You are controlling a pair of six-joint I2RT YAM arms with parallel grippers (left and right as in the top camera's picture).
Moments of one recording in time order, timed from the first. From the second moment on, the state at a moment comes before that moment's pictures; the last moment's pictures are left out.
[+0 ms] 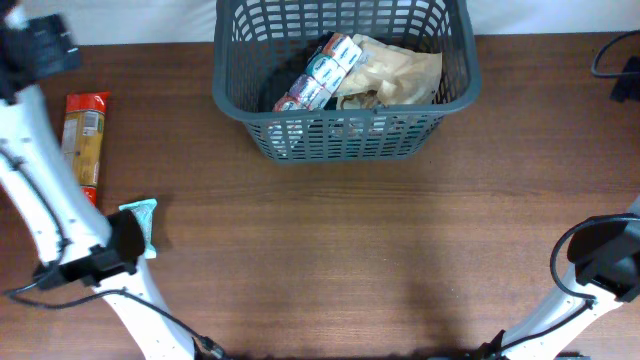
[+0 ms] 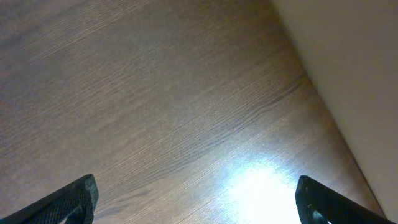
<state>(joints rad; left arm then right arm) 0.36 2.25 3.08 -1.65 -0.25 -0.03 -0.51 2.12 2.44 -1.41 0.18 -0.03</state>
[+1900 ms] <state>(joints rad) 0.58 2.46 2.29 -1.24 -0.04 0.52 -0.51 2.12 2.44 -1.41 0.18 -0.03</state>
